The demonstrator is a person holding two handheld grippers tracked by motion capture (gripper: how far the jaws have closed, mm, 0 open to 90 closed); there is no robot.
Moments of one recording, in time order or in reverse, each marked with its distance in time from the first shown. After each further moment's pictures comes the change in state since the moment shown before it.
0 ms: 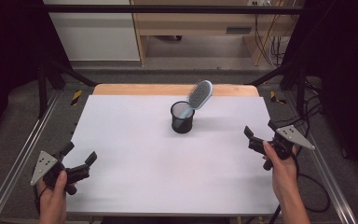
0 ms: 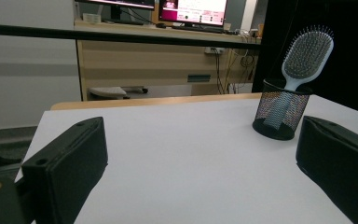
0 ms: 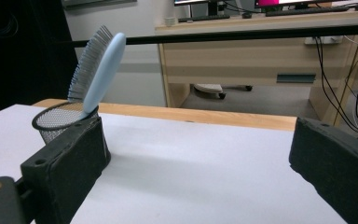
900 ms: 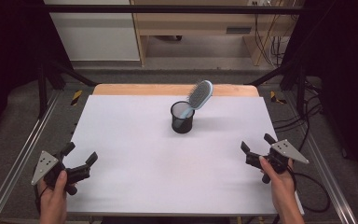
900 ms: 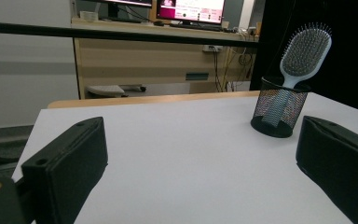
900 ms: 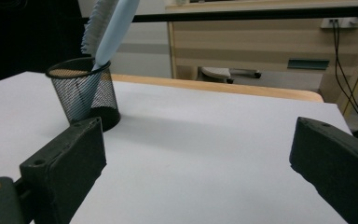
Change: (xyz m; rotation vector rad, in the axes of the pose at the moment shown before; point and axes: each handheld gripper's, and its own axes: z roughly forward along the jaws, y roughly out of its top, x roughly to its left) left arm 0.000 -0.001 0.001 0.007 -0.011 0.004; right arm 0.006 -0.041 -0.014 0.056 0.037 -0.031
